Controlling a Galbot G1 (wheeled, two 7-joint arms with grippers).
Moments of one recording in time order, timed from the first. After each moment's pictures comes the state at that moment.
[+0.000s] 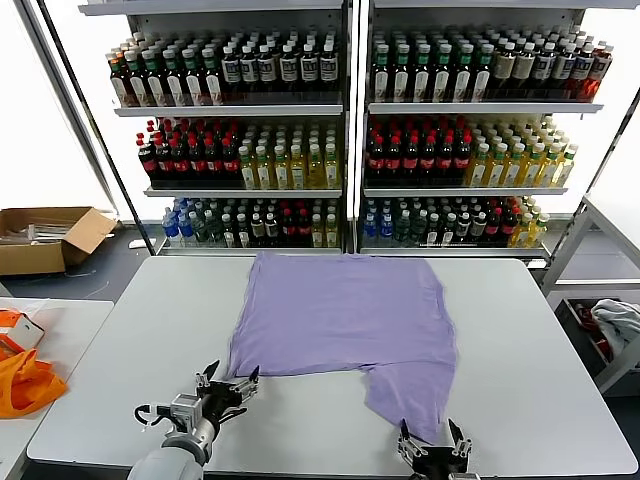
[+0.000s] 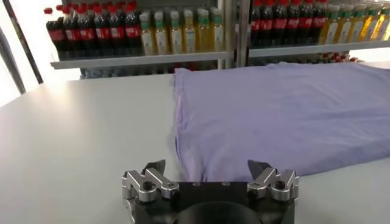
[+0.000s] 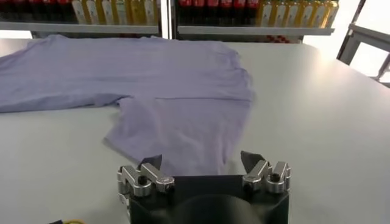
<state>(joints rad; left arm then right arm) 1.41 -1.38 -0.48 -1.95 -0.13 0.51 0.05 -1.75 1.32 0.29 2.20 0.21 -0.41 0.43</state>
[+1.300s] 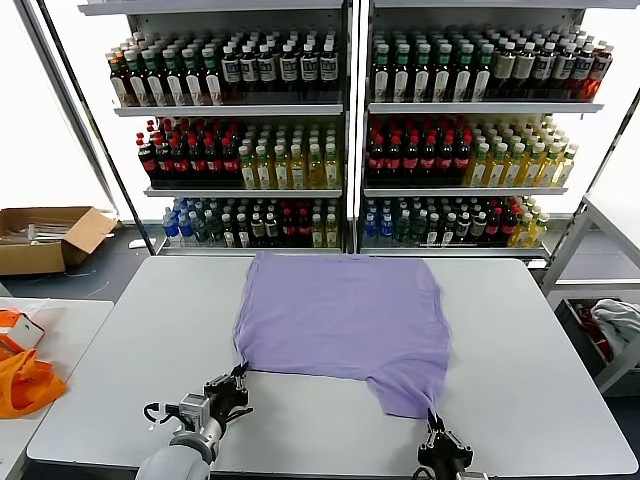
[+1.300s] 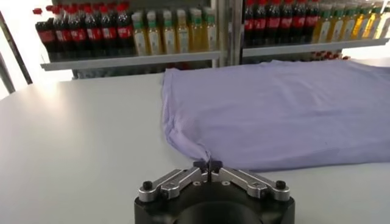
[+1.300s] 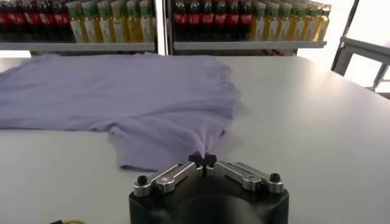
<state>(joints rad) 1.37 -1.39 -0.46 -1.94 -0.11 0.46 0.06 -1.68 1.32 0.36 2.20 0.20 -0.26 0.33</state>
